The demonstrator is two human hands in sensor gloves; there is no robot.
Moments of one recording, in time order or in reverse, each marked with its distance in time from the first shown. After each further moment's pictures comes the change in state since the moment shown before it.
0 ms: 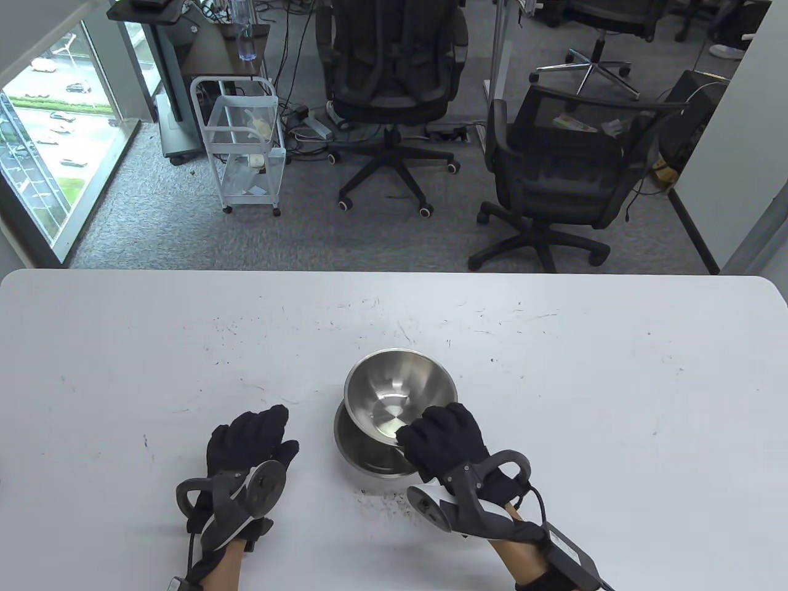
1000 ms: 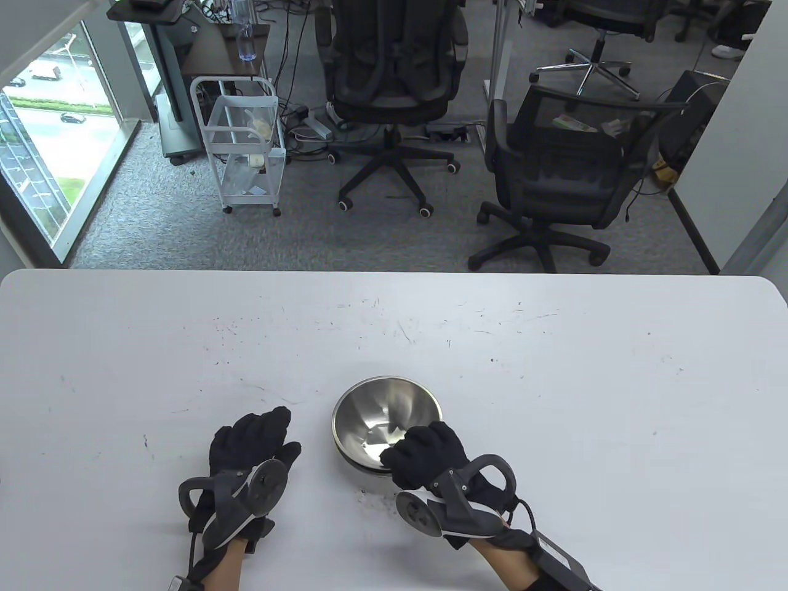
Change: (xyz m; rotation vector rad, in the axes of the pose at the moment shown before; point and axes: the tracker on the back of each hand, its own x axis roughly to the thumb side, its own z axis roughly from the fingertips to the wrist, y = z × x) left_hand 0.001 -0.003 -0.001 -0.032 -0.006 0.008; right_hand 0.014 0.020 0.001 0.224 -0.104 -0.137
